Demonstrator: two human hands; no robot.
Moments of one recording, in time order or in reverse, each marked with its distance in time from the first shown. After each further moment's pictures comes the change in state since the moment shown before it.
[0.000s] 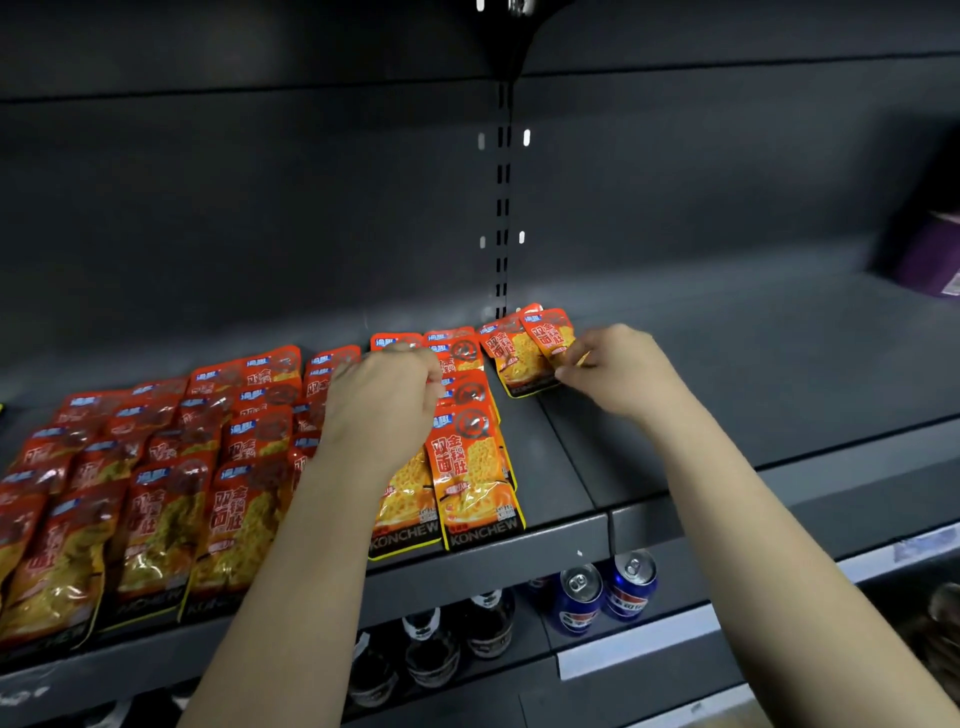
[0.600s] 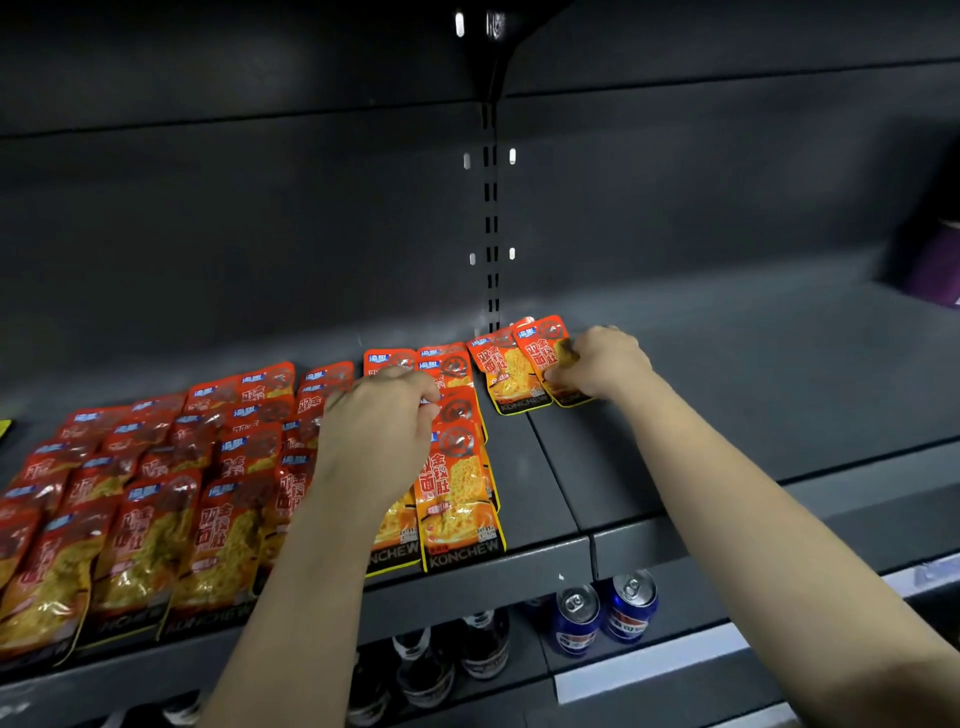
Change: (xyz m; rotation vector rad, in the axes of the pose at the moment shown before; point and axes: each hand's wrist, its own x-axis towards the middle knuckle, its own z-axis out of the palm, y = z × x) left_hand -0.009 0.013 0.004 -0.070 0.049 -0.052; right_hand 0.074 0.026 0.020 -0.290 -0.099 0.144
